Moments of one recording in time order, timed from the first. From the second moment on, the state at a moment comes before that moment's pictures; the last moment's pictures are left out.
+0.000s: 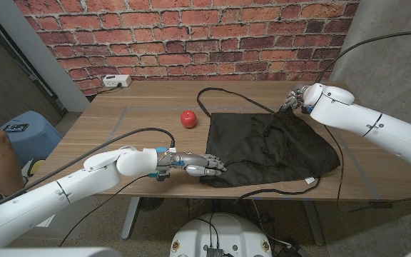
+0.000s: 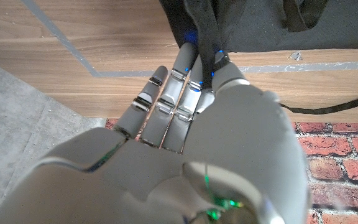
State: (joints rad) left arm 0.93 1.00 0.63 -1.92 0.32 -0.30 -0.45; left_hand -0.01 0.19 0.60 0.21 0.18 0.08 -0.07 0.19 0.18 -0.03 -0.03 0.20 0.17 -0.17 0.07 0.19 0.18 -0.17 0.06 0.20 0.18; right arm -0.39 -0.94 -0.85 -1.97 -0.09 -1.09 0.17; right_hand 1.29 0.04 0.29 -0.16 0.22 1.07 -0.01 0.40 0.25 1.07 -0.12 0.77 0.49 0.99 -0.15 0.51 0.45 0.62 -0.03 0.22 0.17
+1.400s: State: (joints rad) left arm 0.90 0.99 0.64 -1.89 0.33 -0.36 -0.46; left_hand -0.01 0.19 0.61 0.21 0.18 0.08 -0.07 0.19 0.18 -0.03 -0.04 0.20 0.17 -0.17 0.07 0.19 0.18 -0.17 0.06 0.20 0.18; right arm -0.34 -0.95 -0.85 -2.10 -0.02 -1.13 0.14; right_hand 1.32 0.05 0.26 -0.16 0.21 1.06 0.01 0.39 0.26 1.06 -0.10 0.77 0.50 1.00 -0.15 0.48 0.48 0.66 -0.02 0.22 0.17
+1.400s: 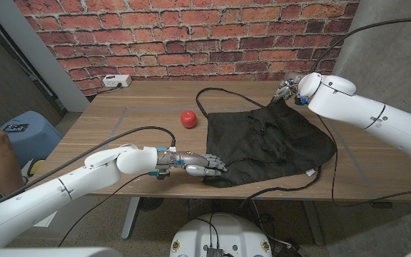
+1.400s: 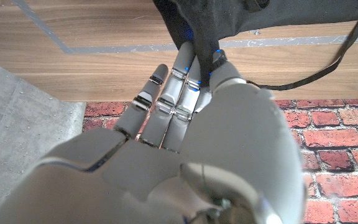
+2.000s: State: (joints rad) left arm 0.89 0.99 0.64 -1.88 0.32 -0.38 -0.46; left_hand -0.01 0.19 0.61 0.21 0.18 0.09 -0.07 0.19 0.18 -0.03 -0.04 0.20 0.17 -0.17 0.07 0.19 0.18 -0.17 0.06 0.20 0.18; right arm -0.40 -1.00 -0.80 -2.22 0.02 -1.14 0.10; right_hand 1.33 0.05 0.26 -0.16 0.21 1.06 0.02 0.38 0.27 1.05 -0.10 0.77 0.51 1.00 -0.15 0.47 0.49 0.67 -0.03 0.22 0.17
